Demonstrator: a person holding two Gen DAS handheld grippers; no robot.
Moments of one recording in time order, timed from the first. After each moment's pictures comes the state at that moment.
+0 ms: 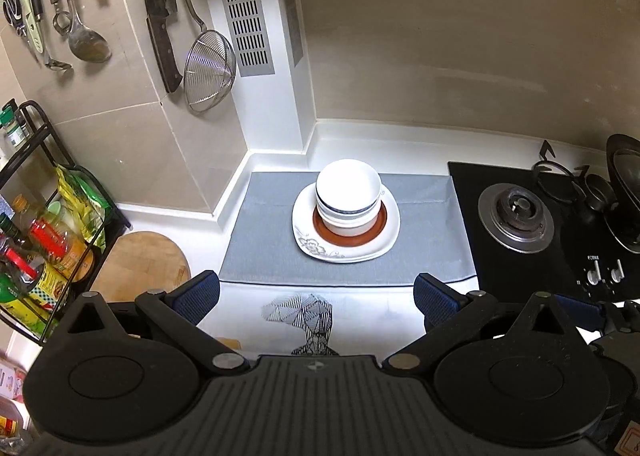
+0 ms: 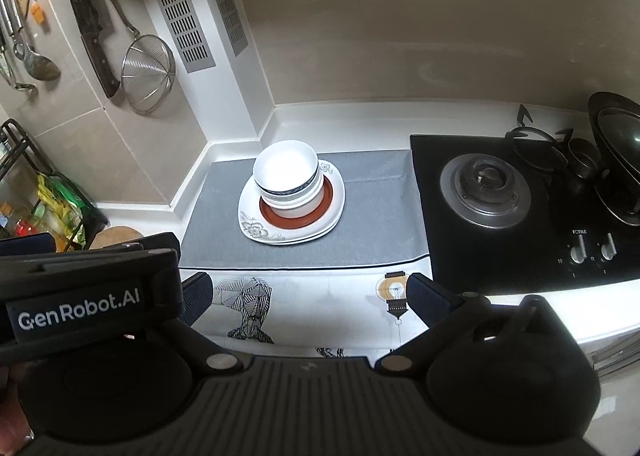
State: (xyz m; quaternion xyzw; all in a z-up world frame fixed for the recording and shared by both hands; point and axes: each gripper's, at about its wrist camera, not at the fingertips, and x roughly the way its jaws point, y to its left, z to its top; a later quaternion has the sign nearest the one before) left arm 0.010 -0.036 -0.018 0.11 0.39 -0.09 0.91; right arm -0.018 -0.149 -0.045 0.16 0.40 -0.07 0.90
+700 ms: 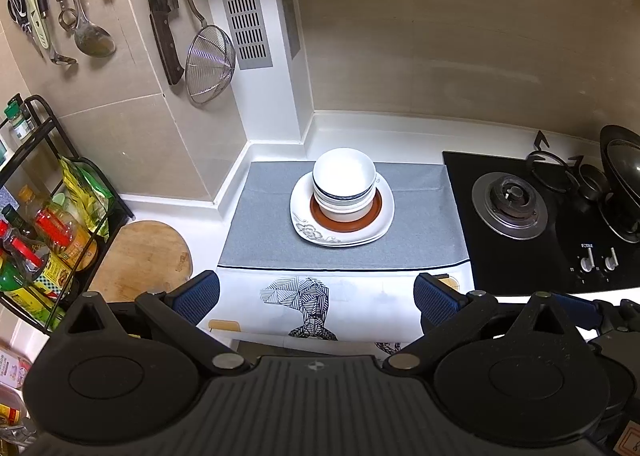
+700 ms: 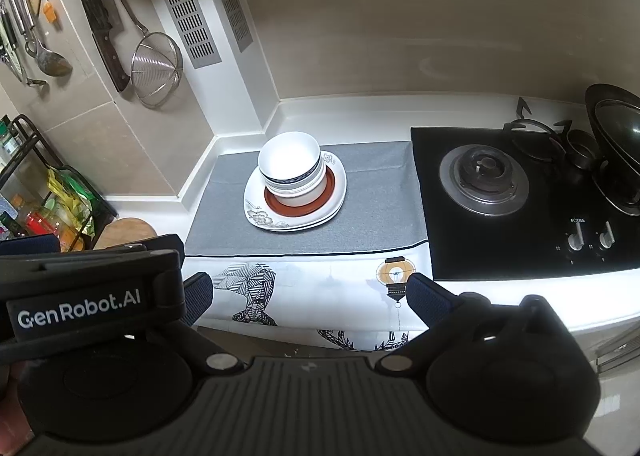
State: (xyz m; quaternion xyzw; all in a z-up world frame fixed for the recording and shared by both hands) left arm -0.013 -0.038 -0.014 0.12 0.39 -0.09 0.91; right arm -0.044 -0.151 -0.041 0.17 0.40 -0.06 0.90
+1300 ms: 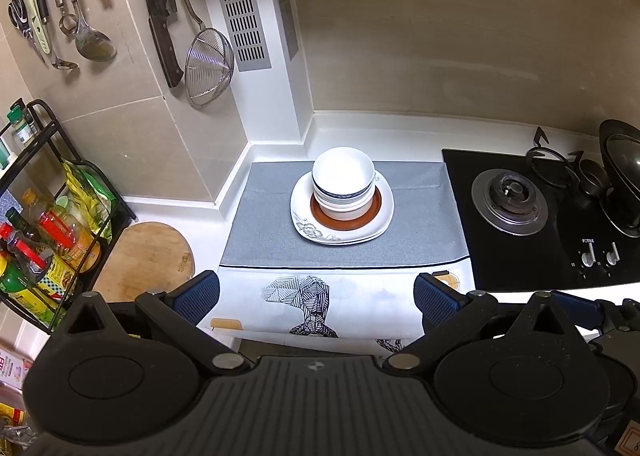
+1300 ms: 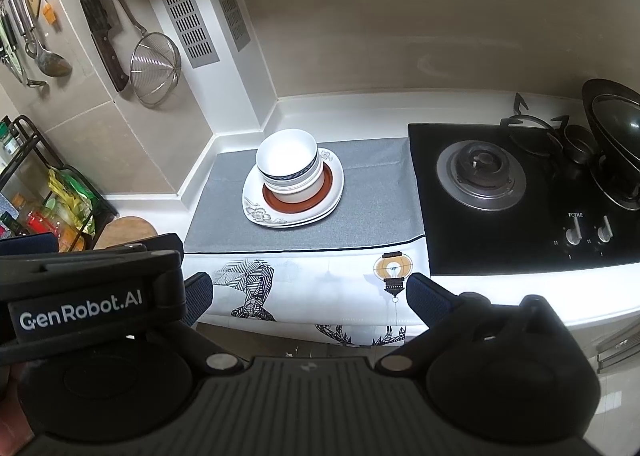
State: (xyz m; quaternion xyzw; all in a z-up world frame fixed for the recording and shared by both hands) left arm -0.018 -0.042 -0.014 0.13 0.39 -0.08 0.91; right arm -0.051 -0.155 -0.042 0.17 0.40 -0.06 0.90
